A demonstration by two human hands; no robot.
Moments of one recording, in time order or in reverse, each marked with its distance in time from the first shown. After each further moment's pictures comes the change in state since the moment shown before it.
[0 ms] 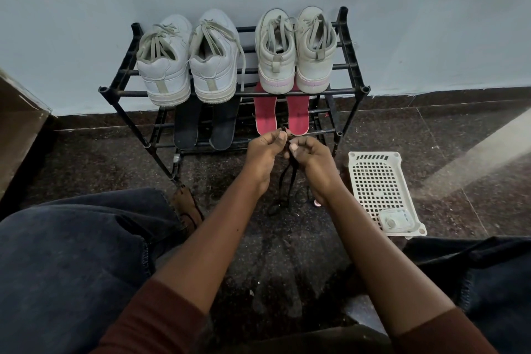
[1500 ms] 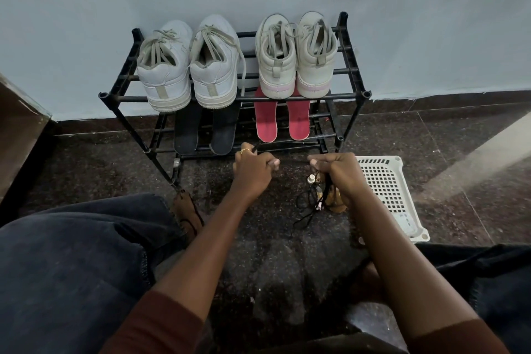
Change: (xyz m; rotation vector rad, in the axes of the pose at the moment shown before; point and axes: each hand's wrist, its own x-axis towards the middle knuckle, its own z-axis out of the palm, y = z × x) left_hand 0.013 -0.022 -0.035 1.179 0.052 0.127; right_hand 0.012 0.007 -0.045 -0.186 0.133 0.205
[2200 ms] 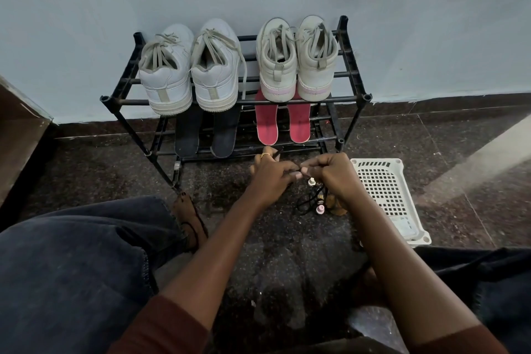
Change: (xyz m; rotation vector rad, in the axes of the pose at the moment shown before) left_hand -0.009 0.016 0.011 -0.080 -0.099 0.196; right_hand -0.009 -0.011 0.008 -0.222 -0.064 -0.124
